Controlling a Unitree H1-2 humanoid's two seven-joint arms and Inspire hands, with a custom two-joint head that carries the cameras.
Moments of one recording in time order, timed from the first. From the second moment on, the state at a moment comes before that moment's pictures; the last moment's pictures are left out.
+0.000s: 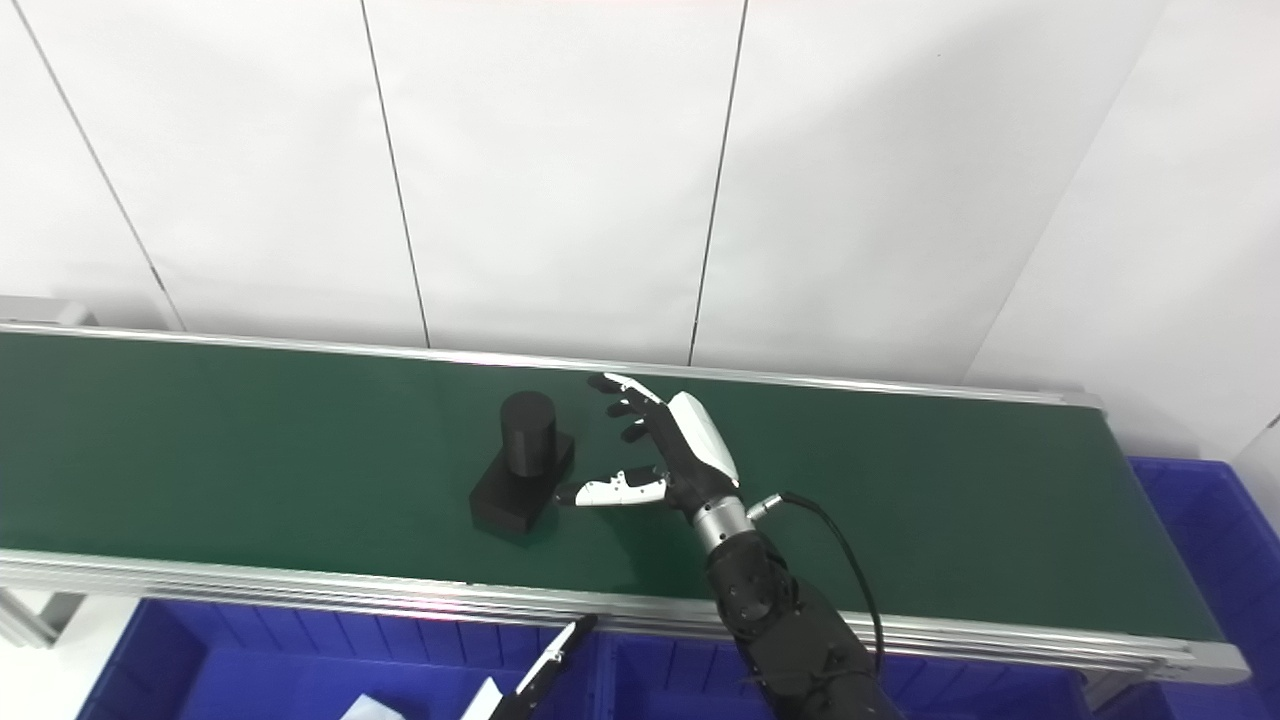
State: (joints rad) left arm 0.00 0.17 -0.81 0.41 0.19 -0.43 0.46; right arm -0.64 -0.11 0.42 0.94 -0.30 -0.44 -0.21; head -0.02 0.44
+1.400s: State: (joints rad) left arm 0.02 0.19 -0.82 0.39 0.19 -0.43 0.45; right arm -0.66 -0.14 0.42 0.98 -0.33 -0.44 -0.21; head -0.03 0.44
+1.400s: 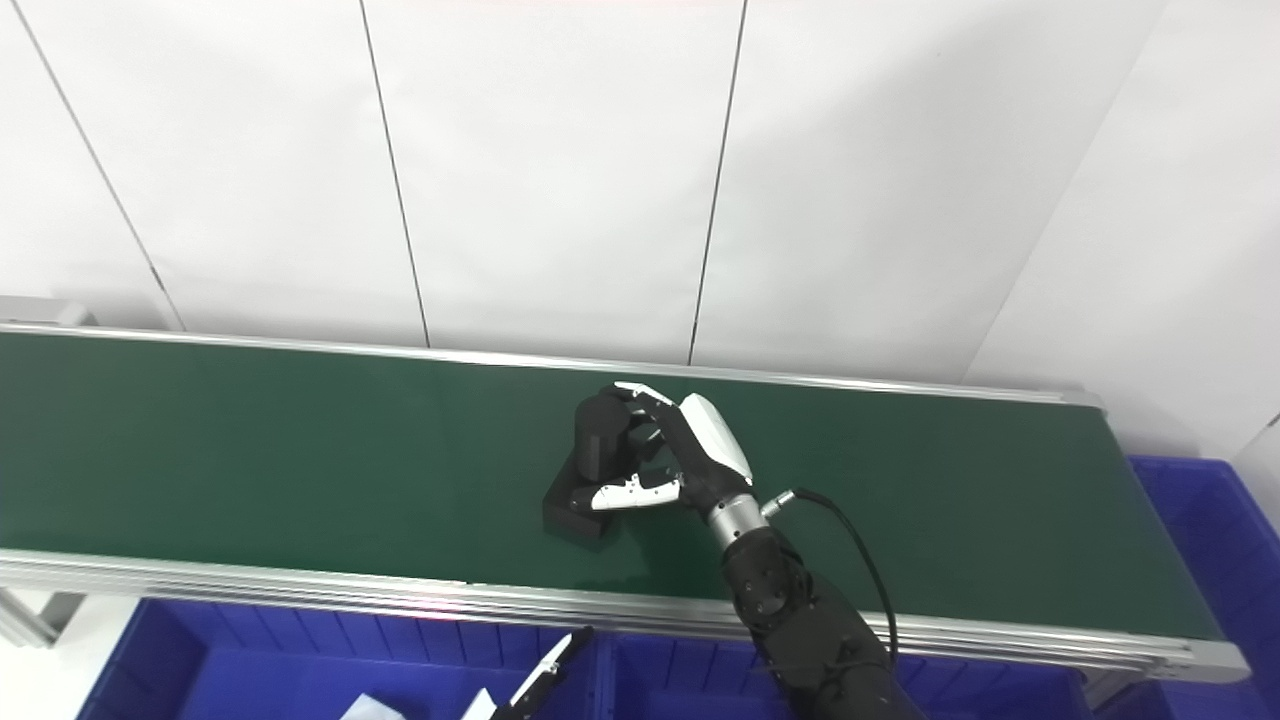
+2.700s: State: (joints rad) left arm 0.02 0.18 -0.79 0.37 0.16 -0.43 0.43; right arm -0.49 -0.21 0.32 0.51 -0.43 -0.40 -0.12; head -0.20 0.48
